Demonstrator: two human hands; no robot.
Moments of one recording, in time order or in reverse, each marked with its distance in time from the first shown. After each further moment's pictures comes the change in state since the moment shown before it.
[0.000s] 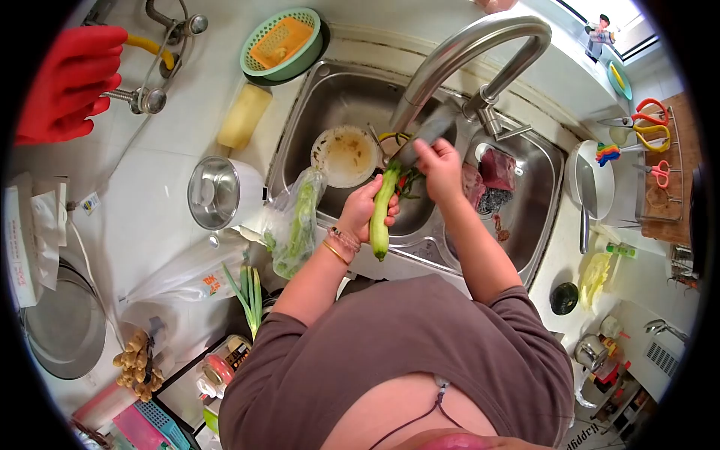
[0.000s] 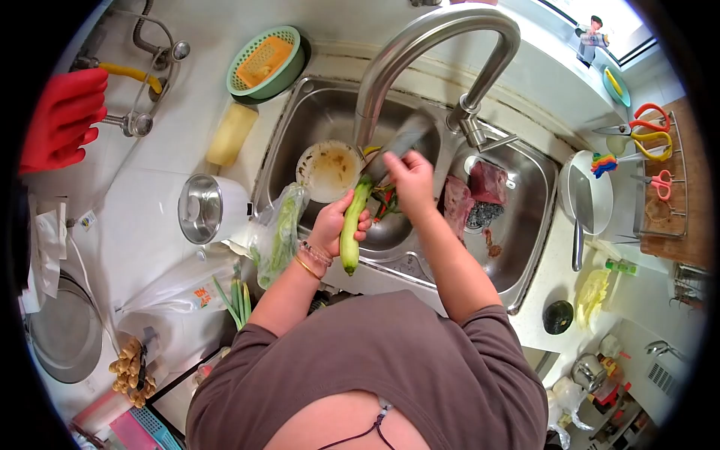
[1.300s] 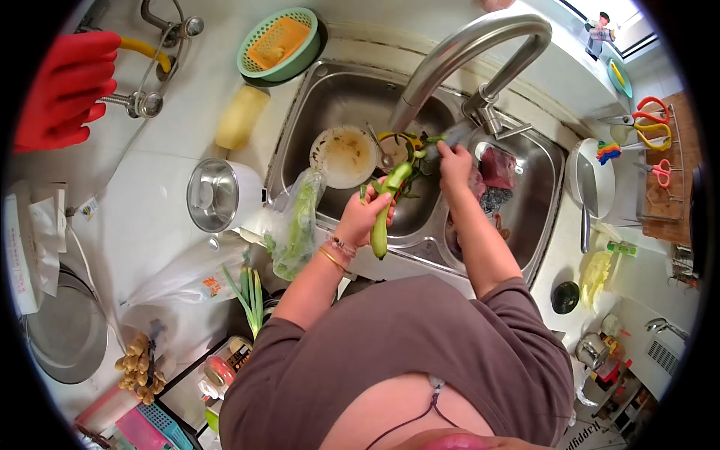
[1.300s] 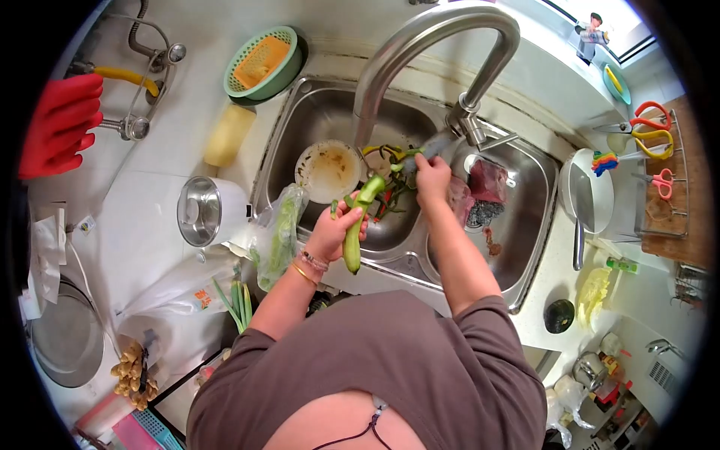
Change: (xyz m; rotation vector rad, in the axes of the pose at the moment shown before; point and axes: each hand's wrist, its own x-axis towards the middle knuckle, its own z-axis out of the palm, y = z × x) left_hand -0.003 -0.010 -0.016 0.356 0.044 0.189; right_hand 0.037 0.049 -0.043 -0.069 0.355 -0.004
